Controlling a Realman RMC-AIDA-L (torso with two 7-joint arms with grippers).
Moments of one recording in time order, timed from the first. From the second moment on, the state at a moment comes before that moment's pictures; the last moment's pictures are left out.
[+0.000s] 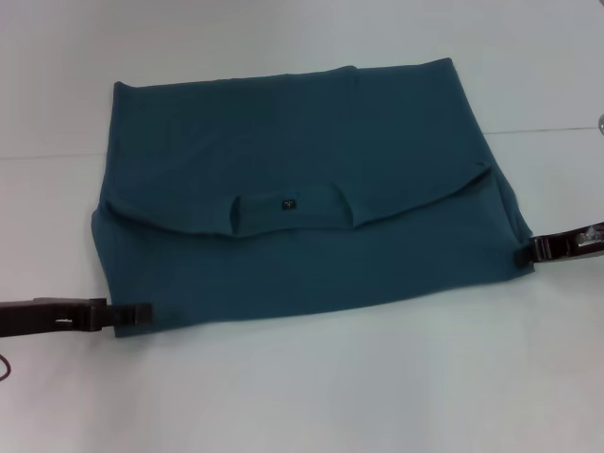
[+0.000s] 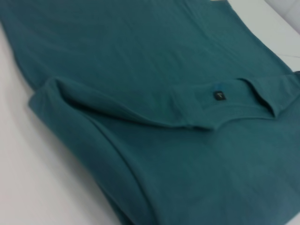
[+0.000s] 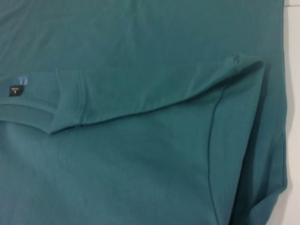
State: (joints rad) left arm -0.58 -2.10 0.57 0.76 2.41 1.28 -2.01; right arm 0.71 1.99 -0.65 -0.70 -2.66 -1.13 2.34
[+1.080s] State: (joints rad) left arm -0.61 -2.10 0.57 0.71 2.43 1.26 -2.04; right arm 0.71 1.99 -0.65 -0.70 -2.66 -1.13 2.33
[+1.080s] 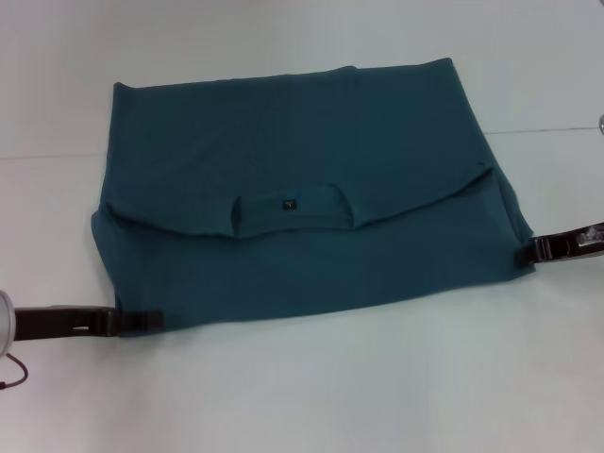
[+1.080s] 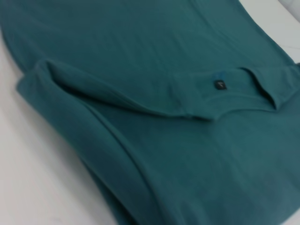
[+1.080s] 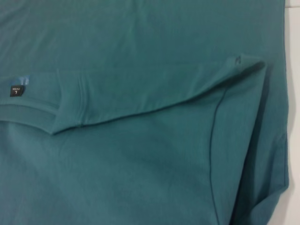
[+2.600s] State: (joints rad) left arm -0.61 -2.10 0.57 0.71 2.42 1.25 -2.03; right arm 0.71 1.99 -0.65 -0.70 -2.66 -1.14 2.32
